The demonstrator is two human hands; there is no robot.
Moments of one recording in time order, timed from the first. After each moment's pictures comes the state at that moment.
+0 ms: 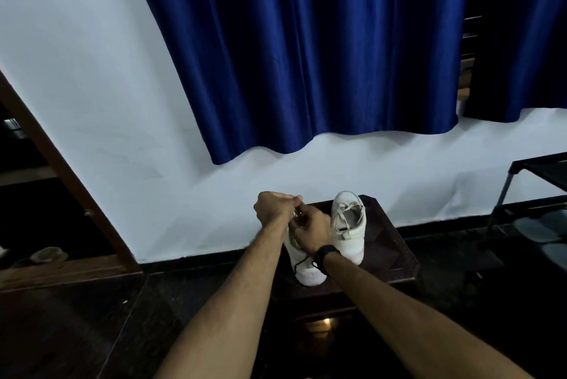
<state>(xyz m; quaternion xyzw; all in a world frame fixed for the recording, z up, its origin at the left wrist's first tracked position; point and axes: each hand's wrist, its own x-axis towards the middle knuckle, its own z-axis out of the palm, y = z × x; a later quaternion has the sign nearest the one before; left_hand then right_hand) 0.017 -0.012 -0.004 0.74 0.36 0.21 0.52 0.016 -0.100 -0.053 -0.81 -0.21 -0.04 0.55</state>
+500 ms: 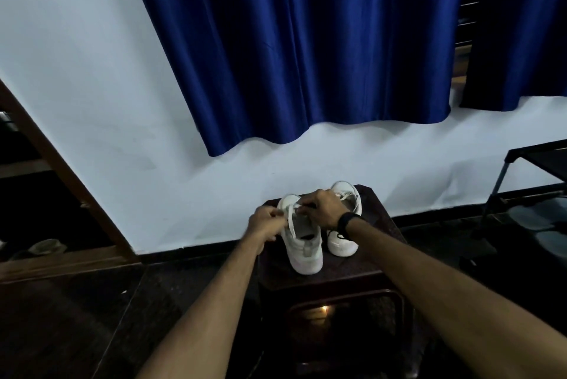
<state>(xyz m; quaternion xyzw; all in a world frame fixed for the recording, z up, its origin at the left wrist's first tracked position) -0.015 0.007 -0.042 0.83 0.30 0.04 0.47 0.063 -0.139 -0.037 -0.87 -0.37 0.03 0.34</state>
